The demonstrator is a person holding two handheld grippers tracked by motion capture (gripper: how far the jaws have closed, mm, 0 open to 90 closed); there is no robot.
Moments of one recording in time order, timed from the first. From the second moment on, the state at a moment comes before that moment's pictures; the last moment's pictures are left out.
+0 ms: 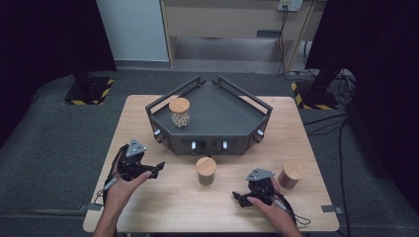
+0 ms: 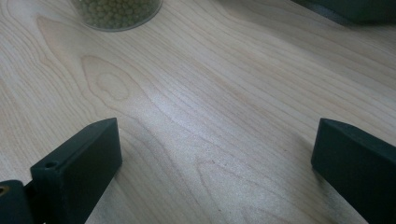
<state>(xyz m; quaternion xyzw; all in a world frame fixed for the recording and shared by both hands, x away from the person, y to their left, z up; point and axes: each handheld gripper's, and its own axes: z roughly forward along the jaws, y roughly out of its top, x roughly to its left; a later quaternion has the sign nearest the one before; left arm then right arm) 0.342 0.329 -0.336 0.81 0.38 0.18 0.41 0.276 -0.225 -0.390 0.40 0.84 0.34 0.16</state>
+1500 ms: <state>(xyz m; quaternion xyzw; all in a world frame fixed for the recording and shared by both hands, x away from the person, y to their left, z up) 0.332 0.353 -0.385 0.81 0.42 0.15 0.38 0.275 -0.225 -0.390 0.40 0.84 0.34 0.16</state>
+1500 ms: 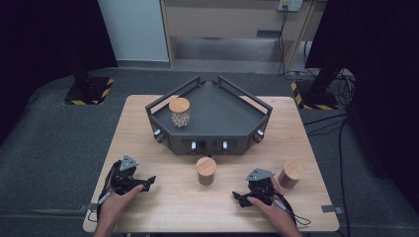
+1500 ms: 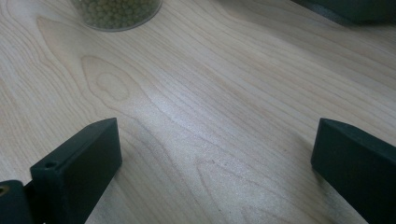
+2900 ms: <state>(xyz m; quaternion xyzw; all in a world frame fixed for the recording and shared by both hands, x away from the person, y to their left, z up) 0.325 0.346 -0.406 0.83 0.40 0.15 0.36 0.274 -0.224 -0.390 0.40 0.83 0.34 0.17</state>
